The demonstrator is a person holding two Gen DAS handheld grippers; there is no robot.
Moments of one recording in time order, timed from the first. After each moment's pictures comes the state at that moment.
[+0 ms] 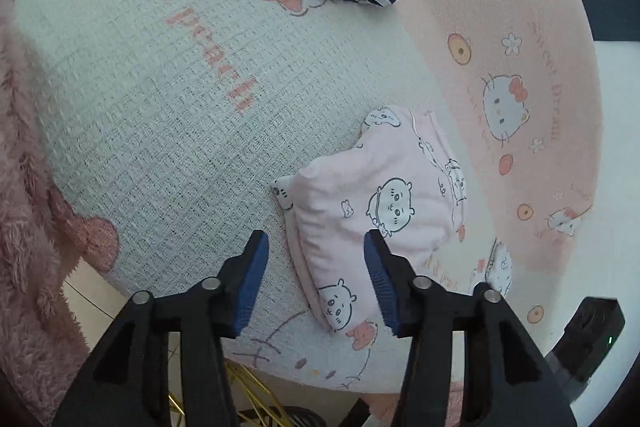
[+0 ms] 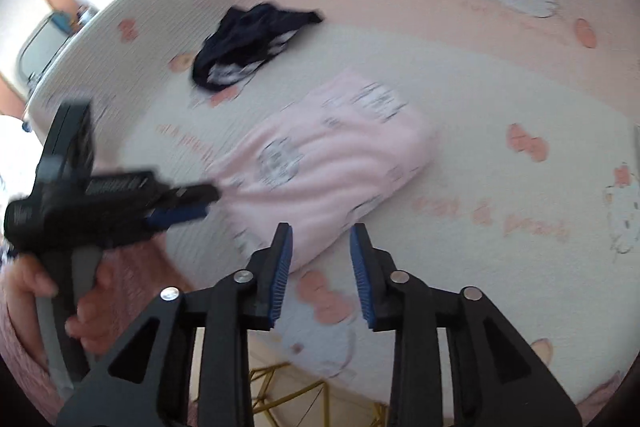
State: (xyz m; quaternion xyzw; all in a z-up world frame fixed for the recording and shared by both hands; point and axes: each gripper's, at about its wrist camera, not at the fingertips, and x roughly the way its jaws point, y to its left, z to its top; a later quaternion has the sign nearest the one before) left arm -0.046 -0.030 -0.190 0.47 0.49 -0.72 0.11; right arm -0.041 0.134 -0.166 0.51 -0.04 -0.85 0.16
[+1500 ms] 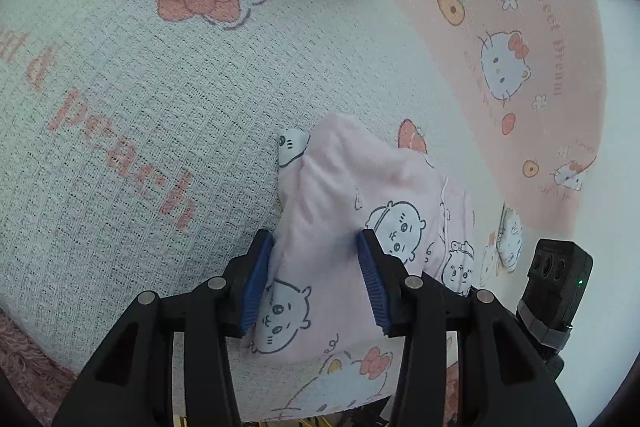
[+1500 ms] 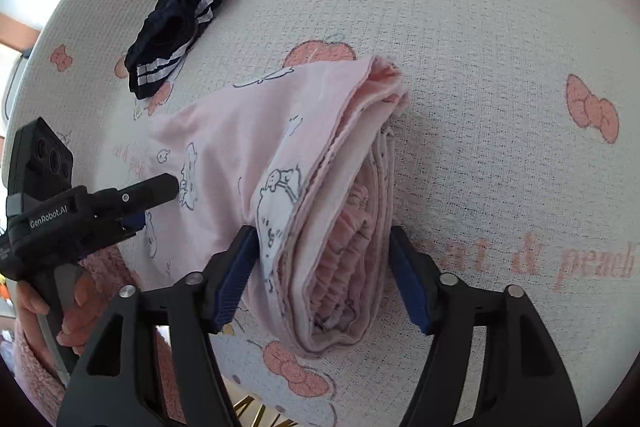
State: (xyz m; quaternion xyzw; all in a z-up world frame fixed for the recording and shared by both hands) left arm -0.118 -0.061 -0.201 0.54 0.41 -0.73 0.02; right arm -0.118 0.105 -0.280 0.62 -0.11 -0.75 0.21
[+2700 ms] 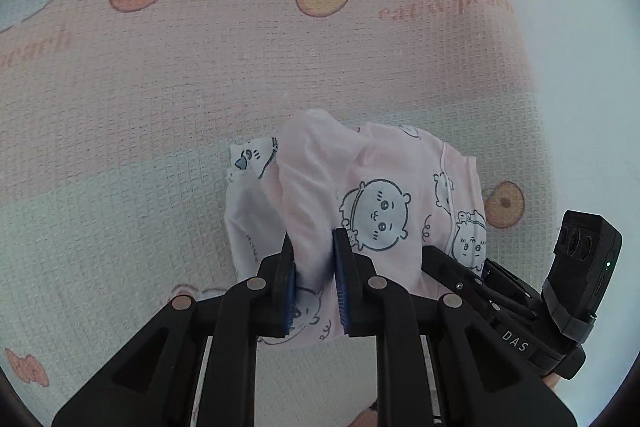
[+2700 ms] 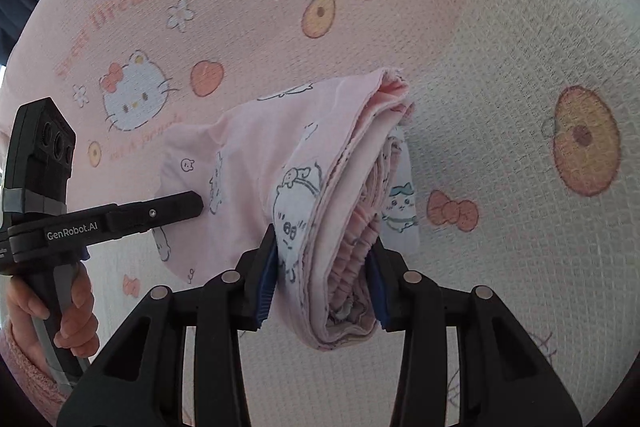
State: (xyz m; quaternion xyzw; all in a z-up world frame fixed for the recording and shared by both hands) left arm -0.442 0.451 -0.129 0.59 0.21 -0.73 -0.27; right arm -0.184 0.645 -0.152 0.51 -0.19 -0.84 -0.08
